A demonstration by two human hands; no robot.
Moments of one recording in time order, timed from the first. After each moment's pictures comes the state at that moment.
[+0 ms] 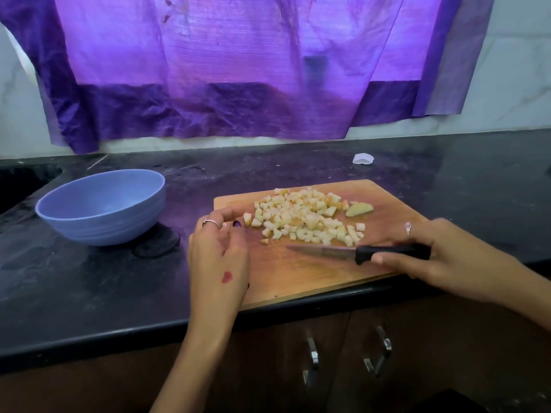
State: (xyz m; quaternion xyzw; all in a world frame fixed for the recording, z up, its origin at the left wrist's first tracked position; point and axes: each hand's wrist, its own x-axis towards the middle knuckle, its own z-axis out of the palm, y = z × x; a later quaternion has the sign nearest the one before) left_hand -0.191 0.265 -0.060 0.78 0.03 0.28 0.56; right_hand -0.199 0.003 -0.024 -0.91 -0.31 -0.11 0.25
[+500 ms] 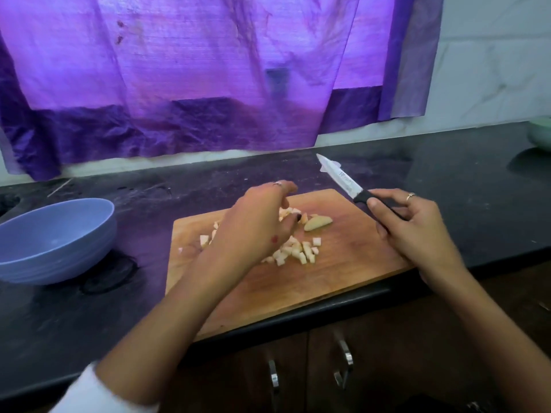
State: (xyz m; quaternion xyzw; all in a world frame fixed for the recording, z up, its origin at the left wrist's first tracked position) left_hand -0.127 0.185 0.000 0.94 -0.22 0.16 0.20; right_hand -0.153 -0.037 -0.047 -0.80 -0.04 -0.28 0.53
